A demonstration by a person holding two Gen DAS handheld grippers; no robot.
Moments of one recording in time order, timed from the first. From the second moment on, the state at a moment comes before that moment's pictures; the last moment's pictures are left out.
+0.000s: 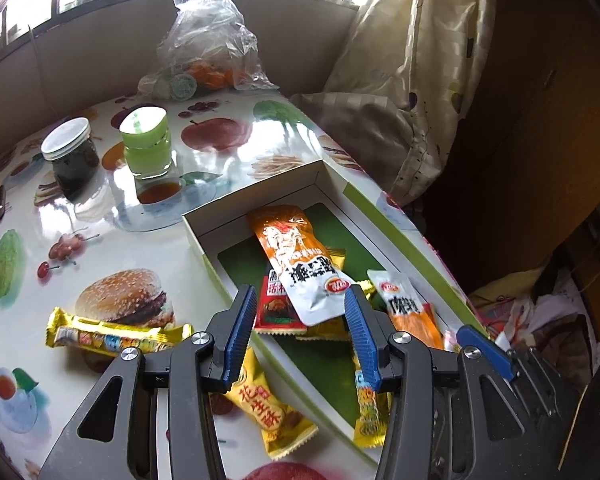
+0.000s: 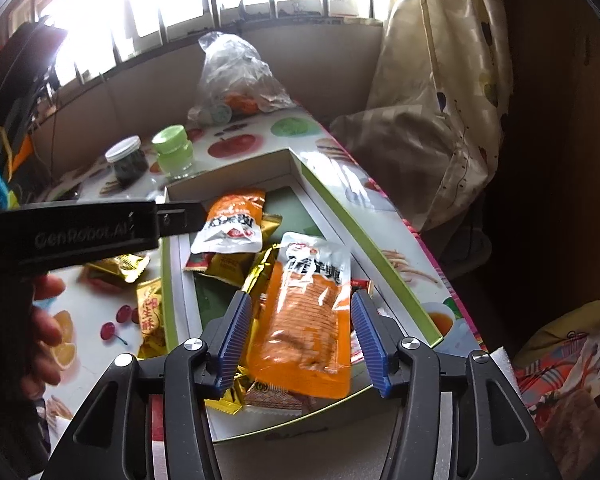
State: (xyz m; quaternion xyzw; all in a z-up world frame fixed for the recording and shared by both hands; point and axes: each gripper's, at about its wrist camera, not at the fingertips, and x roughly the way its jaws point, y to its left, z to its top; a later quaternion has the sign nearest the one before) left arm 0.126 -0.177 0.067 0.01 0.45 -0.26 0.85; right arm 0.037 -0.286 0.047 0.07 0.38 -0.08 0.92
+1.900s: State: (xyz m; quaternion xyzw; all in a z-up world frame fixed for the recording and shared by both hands) left arm 0.054 -0.019 0.056 -0.06 0.44 -0.13 0.89; right arm 0.024 -0.180 0.053 0.01 0.39 0.03 0.92
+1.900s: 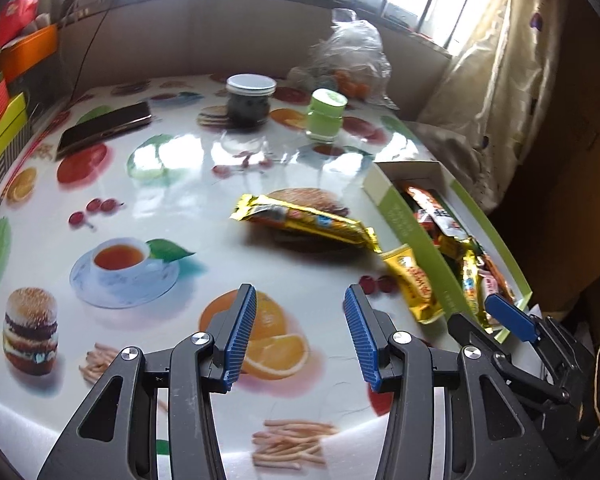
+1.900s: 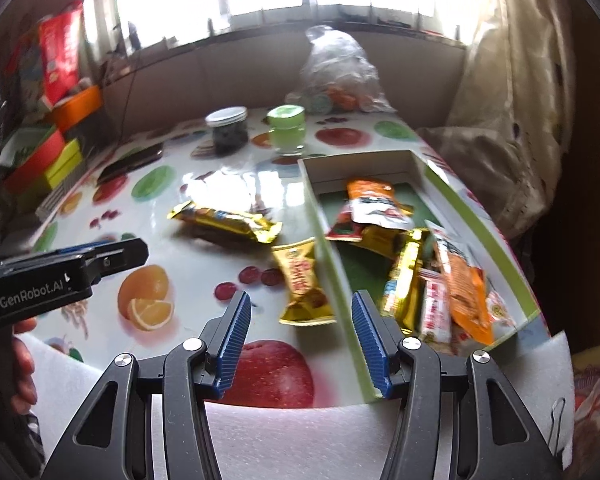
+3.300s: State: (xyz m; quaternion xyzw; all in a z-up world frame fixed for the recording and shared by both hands) left arm 0.066 0.010 0.037 -0.09 0.45 -0.12 0.88; right arm 0.070 -0.145 0.026 -0.07 0.41 0.05 0.91
